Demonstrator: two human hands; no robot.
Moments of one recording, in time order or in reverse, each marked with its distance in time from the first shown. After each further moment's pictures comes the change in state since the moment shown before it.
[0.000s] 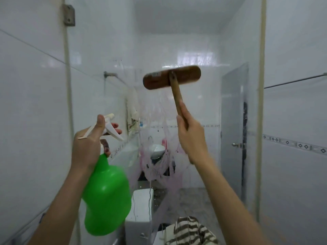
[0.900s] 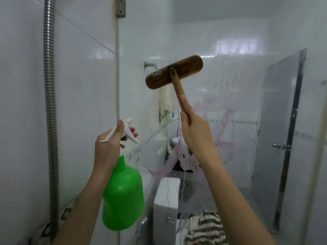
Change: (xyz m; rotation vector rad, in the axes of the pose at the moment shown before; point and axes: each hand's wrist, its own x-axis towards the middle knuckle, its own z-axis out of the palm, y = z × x) left_hand -0.018 -0.019 -0.066 0.183 0.161 -0.003; right_hand -0.017 -0.039 0.075 -0.042 -0.153 -0.100
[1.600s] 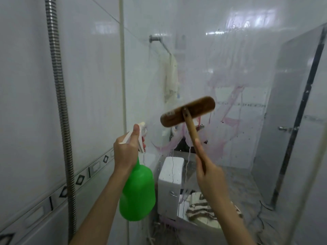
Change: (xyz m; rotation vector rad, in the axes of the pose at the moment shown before) left_hand -0.052 -0.063 0.003 0.109 0.055 -0.111; right_hand -0.166 0.059 0.015 0.072 -0.130 0.125
